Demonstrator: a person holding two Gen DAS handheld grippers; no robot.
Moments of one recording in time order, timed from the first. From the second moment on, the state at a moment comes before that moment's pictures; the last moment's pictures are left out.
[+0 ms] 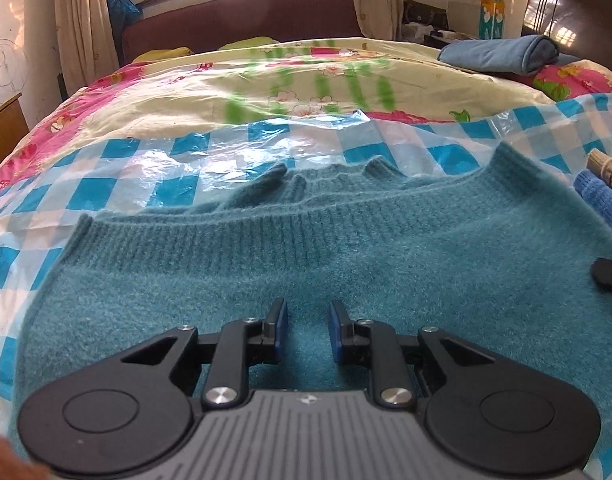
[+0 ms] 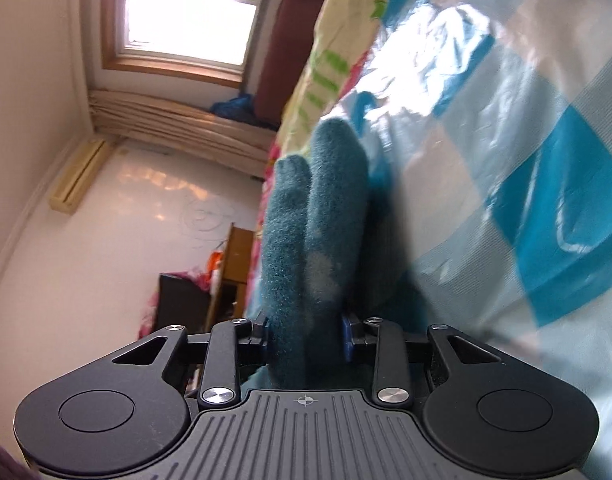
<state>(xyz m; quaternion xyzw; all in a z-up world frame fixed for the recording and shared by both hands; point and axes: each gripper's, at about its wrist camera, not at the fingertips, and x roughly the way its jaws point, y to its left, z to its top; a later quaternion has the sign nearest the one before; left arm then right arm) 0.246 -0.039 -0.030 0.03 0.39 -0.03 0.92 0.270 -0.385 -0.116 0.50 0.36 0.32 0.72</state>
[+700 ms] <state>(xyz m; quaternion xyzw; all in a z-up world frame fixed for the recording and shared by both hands) 0.263 -0.036 -0.032 0.09 0.31 -0.04 0.94 0.269 -0.382 -0.132 0.49 0.40 0.27 0.73</state>
